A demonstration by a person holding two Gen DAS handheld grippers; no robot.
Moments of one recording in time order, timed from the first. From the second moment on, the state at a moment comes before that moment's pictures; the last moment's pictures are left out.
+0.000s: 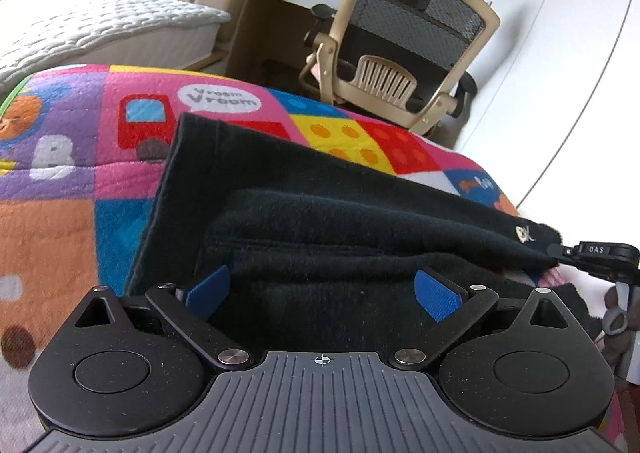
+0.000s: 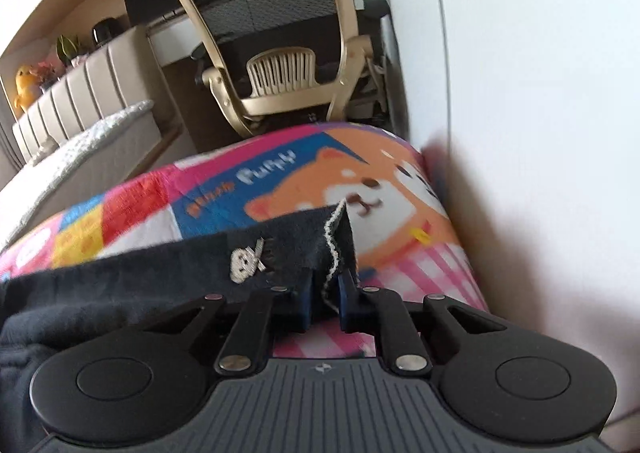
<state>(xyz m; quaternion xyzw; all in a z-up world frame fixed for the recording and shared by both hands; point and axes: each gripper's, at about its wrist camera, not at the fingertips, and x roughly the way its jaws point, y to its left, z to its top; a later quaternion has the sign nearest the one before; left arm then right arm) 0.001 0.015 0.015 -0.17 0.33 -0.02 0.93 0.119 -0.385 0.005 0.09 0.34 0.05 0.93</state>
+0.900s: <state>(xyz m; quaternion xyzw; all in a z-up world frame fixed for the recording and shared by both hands) -0.112 -0.059 0.047 -0.11 0.26 -0.01 0.96 -0.065 -0.359 0.030 0.16 0.30 0.13 0.93</state>
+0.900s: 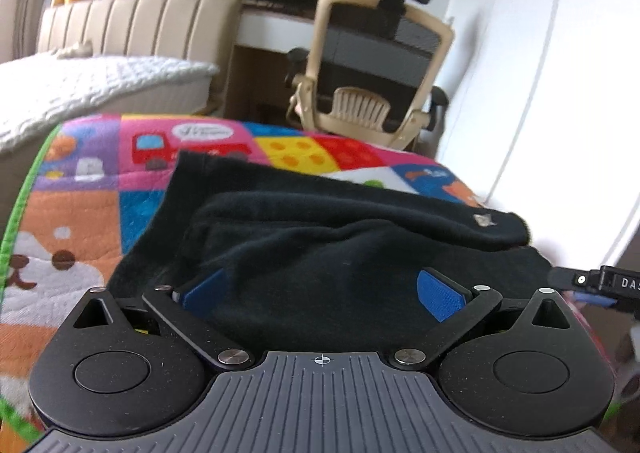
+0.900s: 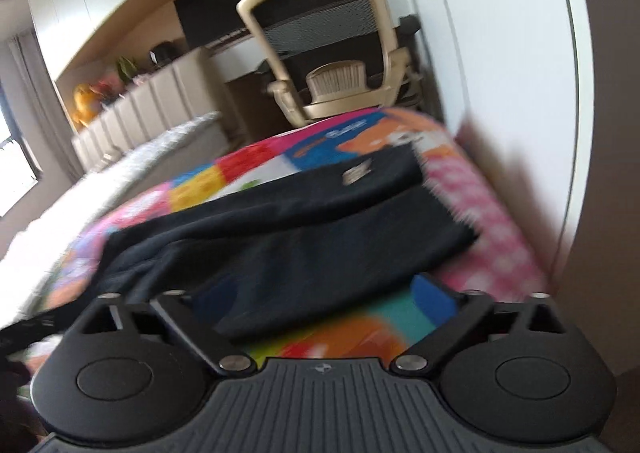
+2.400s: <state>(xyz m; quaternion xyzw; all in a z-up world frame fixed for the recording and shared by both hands) -0.195 -0.130 0.063 -0.01 0.28 0.01 0.96 -0.177 -0.320 0.046 0.02 0.28 0.10 0.96</state>
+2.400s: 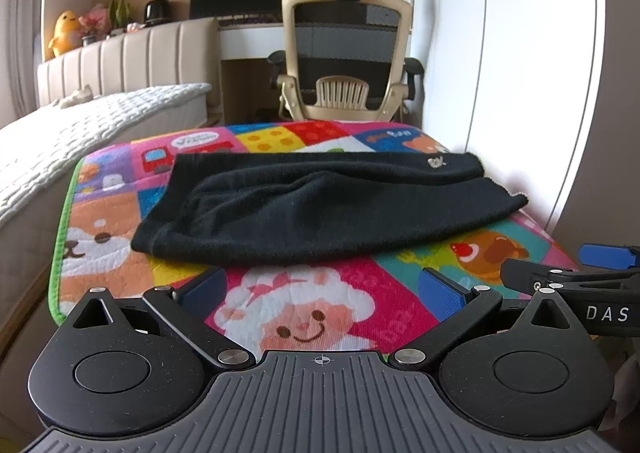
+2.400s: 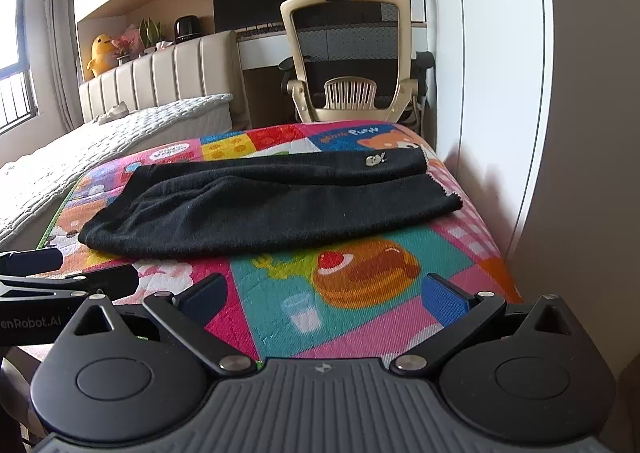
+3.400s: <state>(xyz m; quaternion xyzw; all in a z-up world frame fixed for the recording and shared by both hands) -0.192 -0.125 0.057 -0.03 0.30 0.02 0.95 -0.171 -0.320 0.042 0.02 0.30 0.10 0.95</state>
